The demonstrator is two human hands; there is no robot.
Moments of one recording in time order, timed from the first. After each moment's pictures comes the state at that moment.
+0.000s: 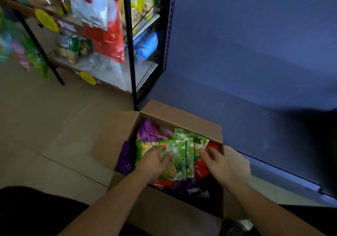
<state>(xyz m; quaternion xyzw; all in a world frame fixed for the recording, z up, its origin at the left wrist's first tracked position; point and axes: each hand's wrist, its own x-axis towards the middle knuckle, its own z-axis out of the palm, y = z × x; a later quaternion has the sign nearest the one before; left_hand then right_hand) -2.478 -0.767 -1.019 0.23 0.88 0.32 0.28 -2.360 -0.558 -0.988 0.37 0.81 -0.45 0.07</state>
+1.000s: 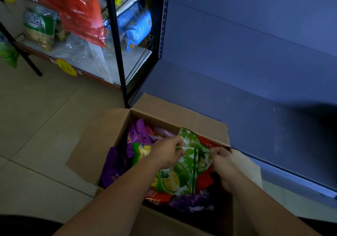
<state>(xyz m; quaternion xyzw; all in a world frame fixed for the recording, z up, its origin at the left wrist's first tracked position) -2.537 -0.682 -1.085 0.32 0.86 0.25 0.29 -2.405 -0.521 -1.068 0.51 0.66 -0.55 0.01</state>
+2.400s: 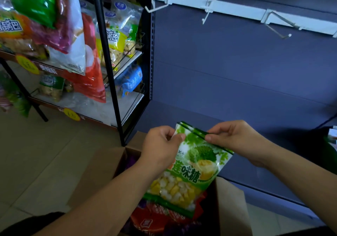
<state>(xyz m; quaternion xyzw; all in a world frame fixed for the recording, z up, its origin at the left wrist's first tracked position) -2.532 -0.674 -0.862 0.18 0.76 0.60 0.18 -2.432 -0.478 -0.798 0.21 0.80 -0.56 0.04</state>
